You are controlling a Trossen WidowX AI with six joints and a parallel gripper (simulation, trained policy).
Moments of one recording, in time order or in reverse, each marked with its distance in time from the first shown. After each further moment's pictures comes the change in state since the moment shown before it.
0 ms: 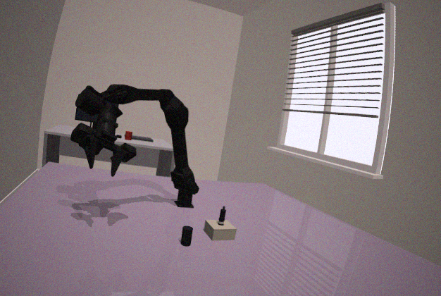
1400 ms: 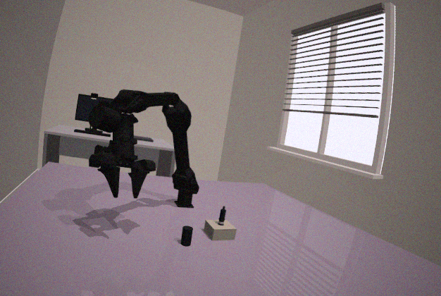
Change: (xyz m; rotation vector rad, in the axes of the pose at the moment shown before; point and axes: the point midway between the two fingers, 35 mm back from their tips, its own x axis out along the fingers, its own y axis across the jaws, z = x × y) arm 0.062 -0.051 -0.033 -0.106 -0.210 -0.244
